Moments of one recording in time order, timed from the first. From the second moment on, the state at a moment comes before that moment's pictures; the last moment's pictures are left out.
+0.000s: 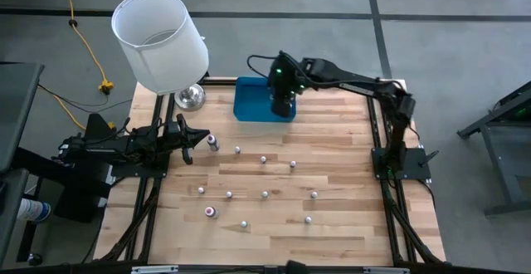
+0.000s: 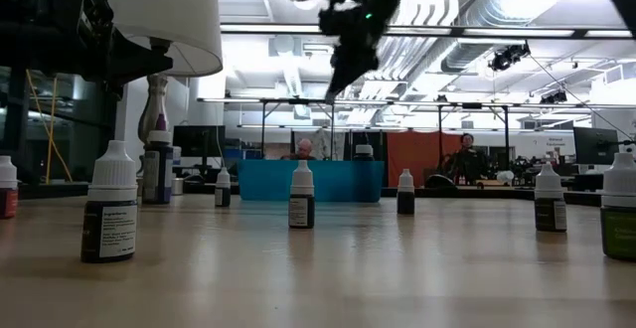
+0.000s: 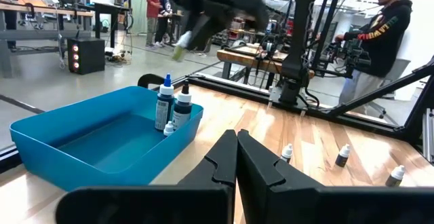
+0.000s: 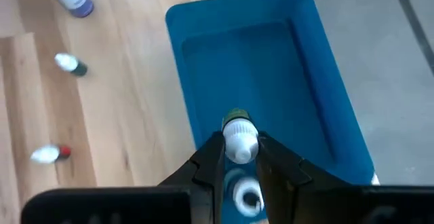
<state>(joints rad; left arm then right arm) -0.01 0.03 0.02 0.05 -0.32 -0.16 -0.42 1.90 1.81 -0.88 -0.01 -0.13</state>
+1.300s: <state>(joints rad) -0.01 0.03 0.02 0.05 -0.32 -0.16 -0.55 2.31 2.01 -1.01 -0.09 -0.09</state>
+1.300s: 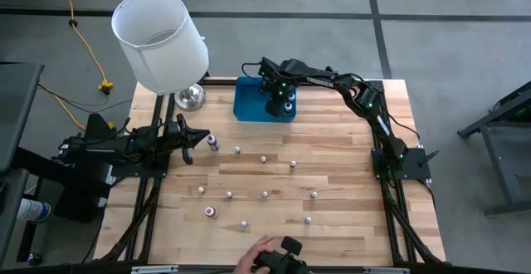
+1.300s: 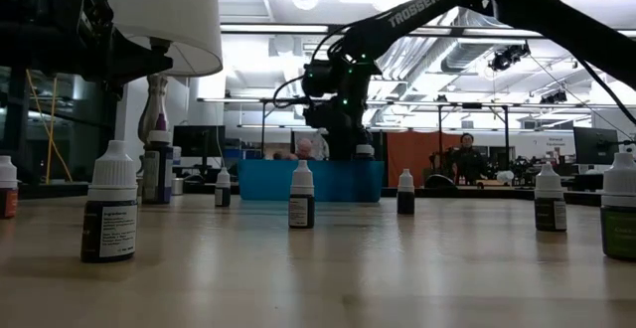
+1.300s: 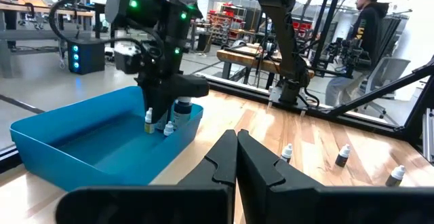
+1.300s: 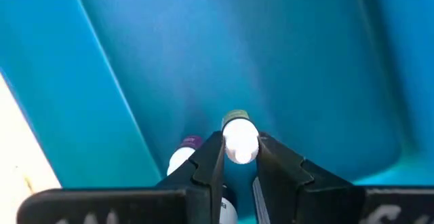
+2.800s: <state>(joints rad) -0.01 0.03 0.02 0.05 -0.32 -0.16 -0.55 2.31 1.98 -0.98 -0.12 -0.10</state>
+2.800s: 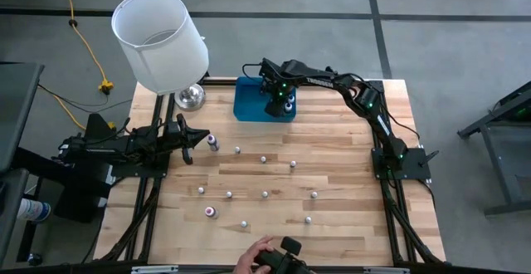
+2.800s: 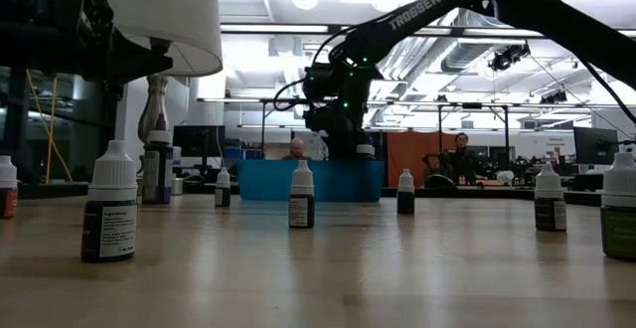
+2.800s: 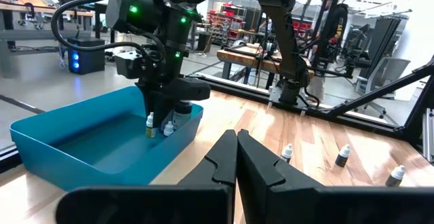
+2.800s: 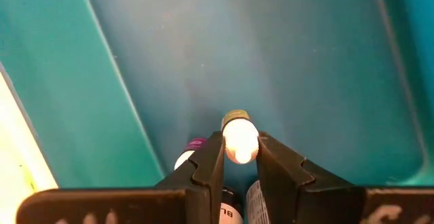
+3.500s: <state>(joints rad) -0.01 0.03 0.02 0.05 -0.32 -0.16 -0.56 2.31 1.98 -0.98 -0.15 -0.13</state>
